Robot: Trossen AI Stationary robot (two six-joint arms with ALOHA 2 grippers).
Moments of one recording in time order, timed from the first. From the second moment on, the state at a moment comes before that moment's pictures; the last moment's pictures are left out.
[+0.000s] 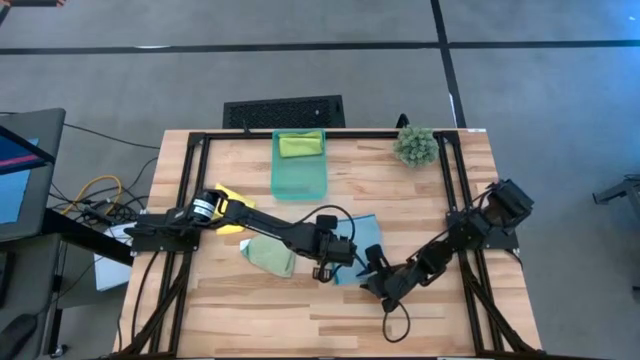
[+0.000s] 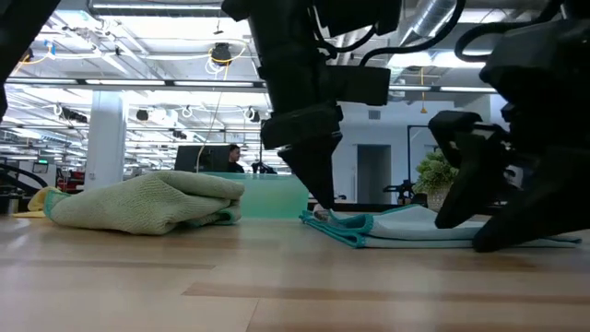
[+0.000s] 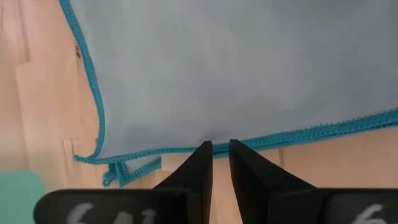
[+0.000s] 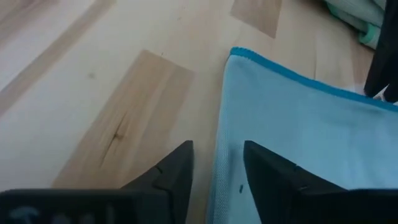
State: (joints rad) left arm -0.22 2.19 1.70 -0.78 -0.30 -0.05; right arm 0.60 1.77 0.59 0.35 0.40 -0.05
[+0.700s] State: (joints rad) left arm -0.24 2.16 1.70 -0.70 -0.34 0.02; right arm 0.58 1.63 0.59 0.23 0.21 0.09
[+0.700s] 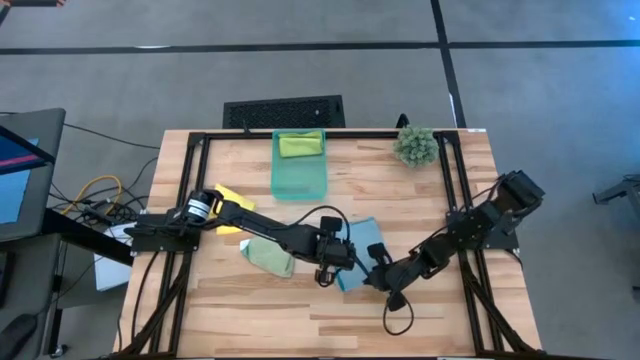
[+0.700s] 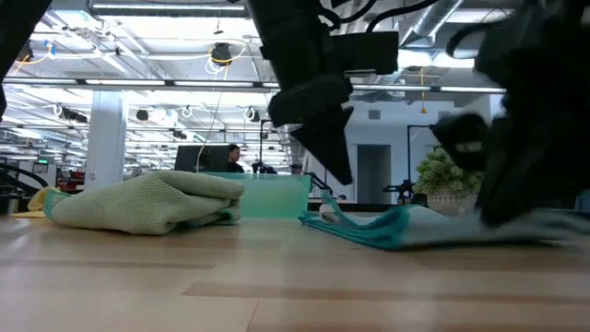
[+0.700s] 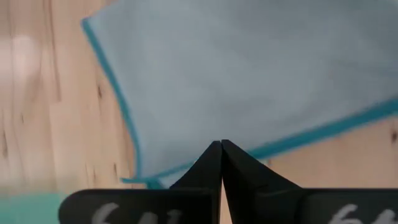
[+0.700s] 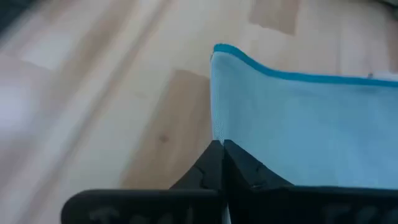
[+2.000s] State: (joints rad) left arm -0.22 2.11 1.55 -0.68 -0.34 -0.07; right arm 0.62 1.56 0.64 0.10 0.06 0.18
